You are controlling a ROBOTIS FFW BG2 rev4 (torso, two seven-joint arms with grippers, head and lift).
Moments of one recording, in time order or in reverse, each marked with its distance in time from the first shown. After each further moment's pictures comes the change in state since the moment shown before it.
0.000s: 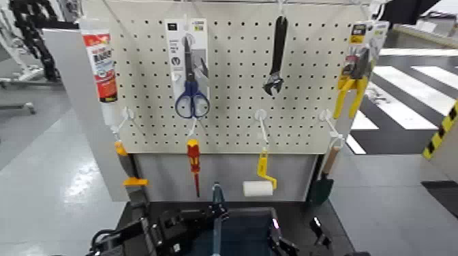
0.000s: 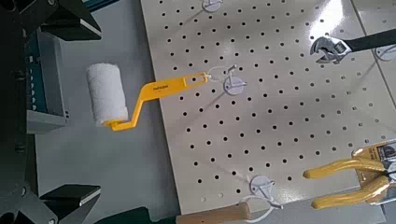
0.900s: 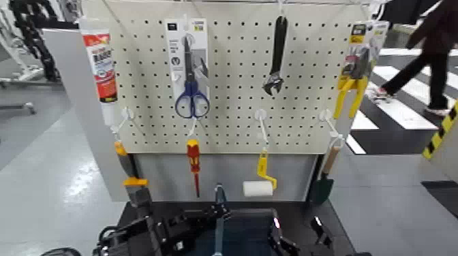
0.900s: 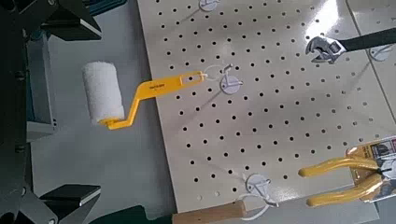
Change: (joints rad) left arm -0.060 0.017 -0.052 0.084 -0.026 -0.005 -0.047; right arm -0.005 -0.003 0.001 0.008 -0.003 -0.018 0.000
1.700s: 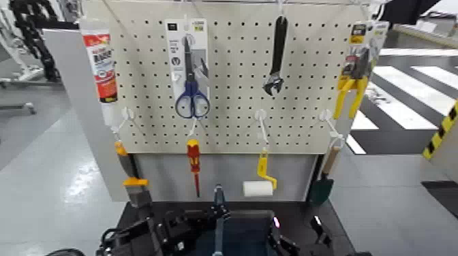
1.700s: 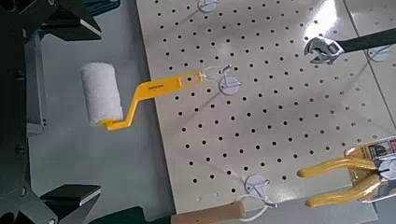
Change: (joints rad) left arm -0.012 -0.004 -0.014 0.044 -0.023 -0.018 -0.036; right arm -0.003 -0.001 0.002 0.003 -0.002 -0.005 0.000
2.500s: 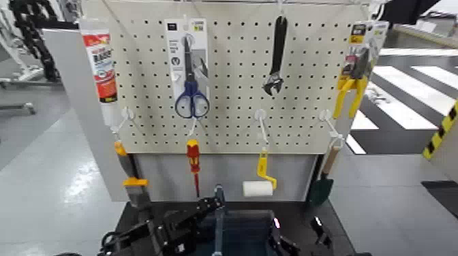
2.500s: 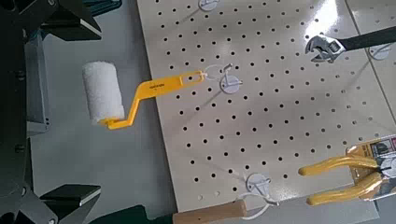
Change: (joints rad) left arm 0.021 -0.013 0.013 -0.014 -0.033 -0.020 -0.030; right arm 0.003 0.000 0.000 0.000 -0.004 0.000 0.000
